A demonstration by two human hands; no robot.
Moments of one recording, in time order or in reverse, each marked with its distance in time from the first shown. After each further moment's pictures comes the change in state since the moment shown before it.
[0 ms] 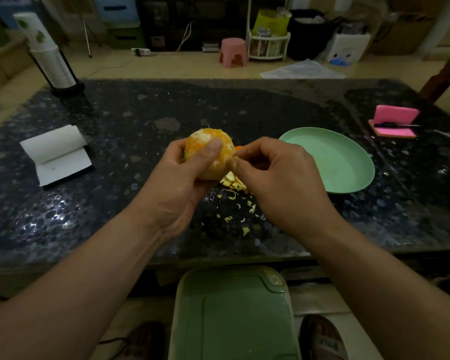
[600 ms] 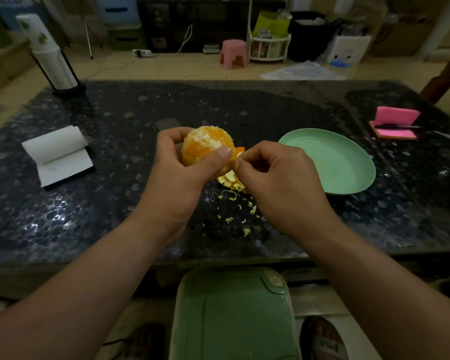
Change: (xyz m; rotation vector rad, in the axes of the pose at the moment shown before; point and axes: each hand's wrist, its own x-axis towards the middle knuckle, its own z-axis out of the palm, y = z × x) left_hand 0.002 -0.009 -0.010 0.323 0.038 0.251; right_hand 0.000 0.002 0.003 -0.026 0.022 -0.015
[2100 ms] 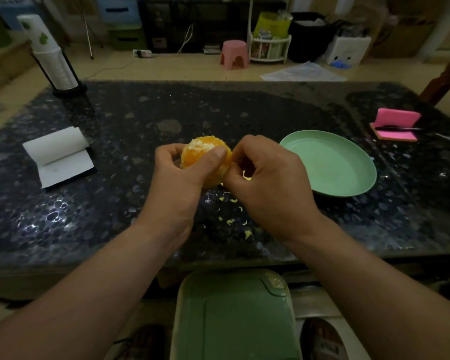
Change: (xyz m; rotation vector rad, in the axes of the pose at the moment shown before) left_hand 0.004 -0.009 0.004 -0.108 0.148 -0.151; right_hand 0.011 0.006 0.020 -0.211 0.113 -0.331
